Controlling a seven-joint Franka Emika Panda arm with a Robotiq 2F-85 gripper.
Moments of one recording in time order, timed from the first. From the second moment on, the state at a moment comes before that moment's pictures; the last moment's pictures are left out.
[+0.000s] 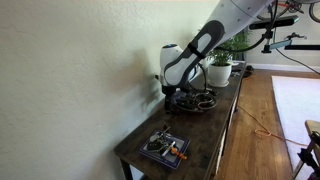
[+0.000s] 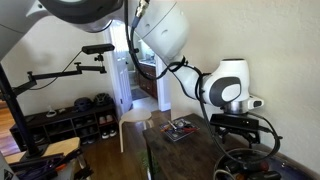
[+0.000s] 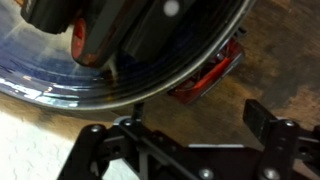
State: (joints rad) arm -0.15 0.87 0.01 -1.53 -0.15 2.56 -0.48
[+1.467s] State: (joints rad) arm -0.15 0.81 0.06 -1.70 -0.15 2.57 -0.48
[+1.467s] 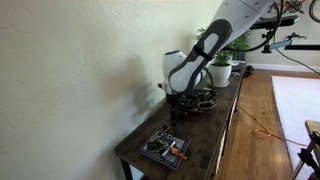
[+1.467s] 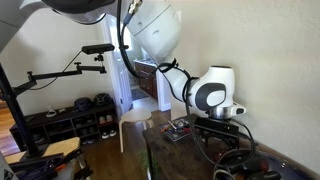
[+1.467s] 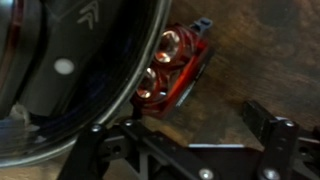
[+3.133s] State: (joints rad) arm -0.17 0.68 0.07 -1.82 -0.12 2.61 -0.49
